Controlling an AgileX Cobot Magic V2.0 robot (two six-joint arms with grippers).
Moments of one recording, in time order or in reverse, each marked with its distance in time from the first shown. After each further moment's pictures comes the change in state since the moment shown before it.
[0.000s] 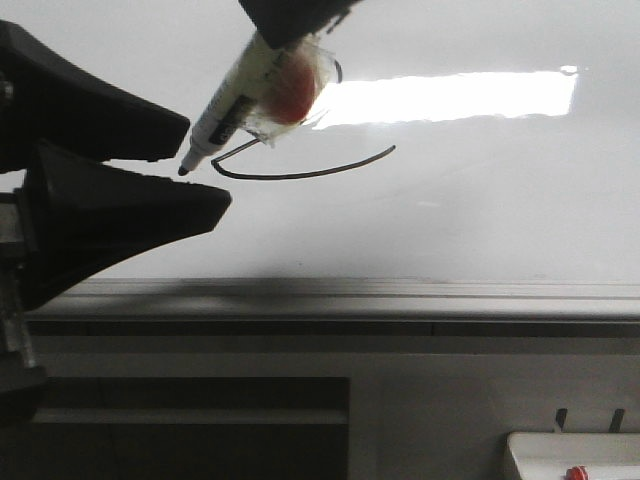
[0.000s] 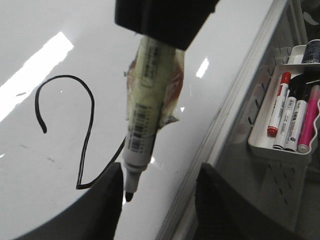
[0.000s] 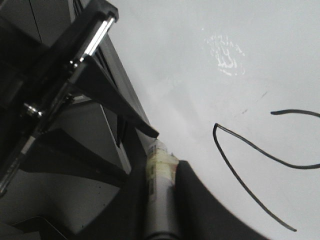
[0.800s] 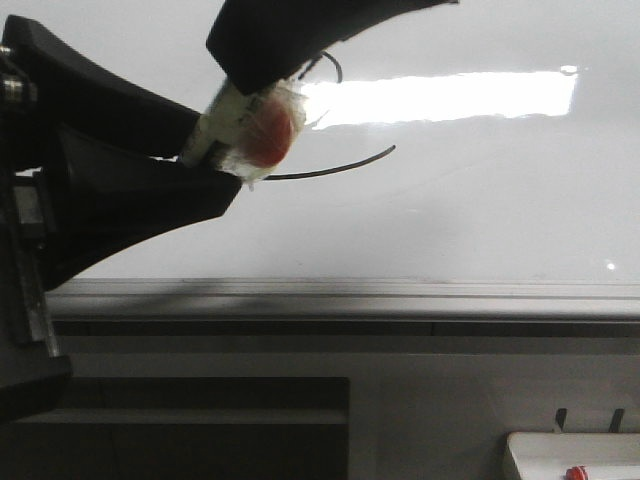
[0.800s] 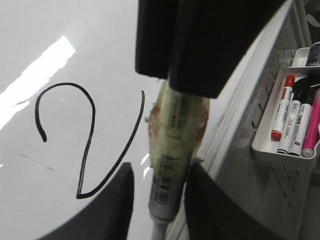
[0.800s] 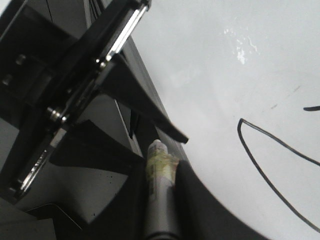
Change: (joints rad) left arm 0.000 0.021 -0.008 0.011 -0.015 -0.002; right arm 0.030 0.035 -0.004 0.014 0.016 0.000
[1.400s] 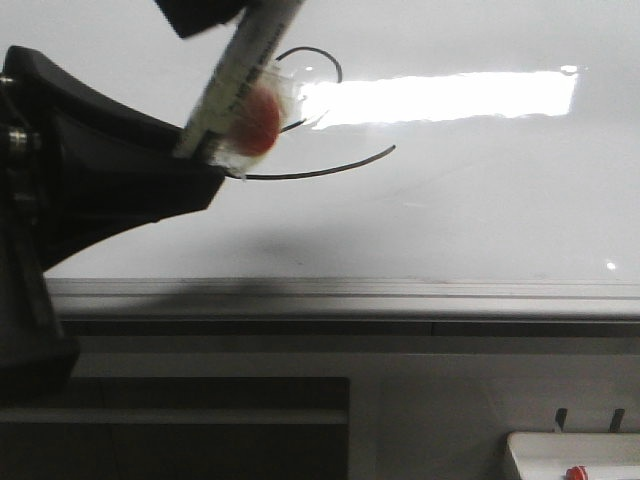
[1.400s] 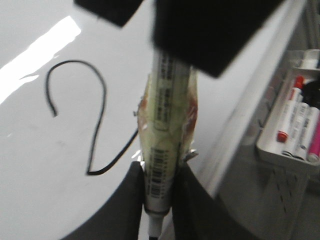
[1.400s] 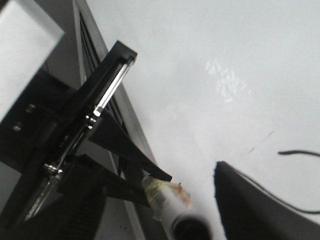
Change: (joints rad) left arm 0.000 0.001 -0.004 -0.163 -0.019 0.000; right arm 0.000 0.004 0.000 -0.008 -0.152 0.000
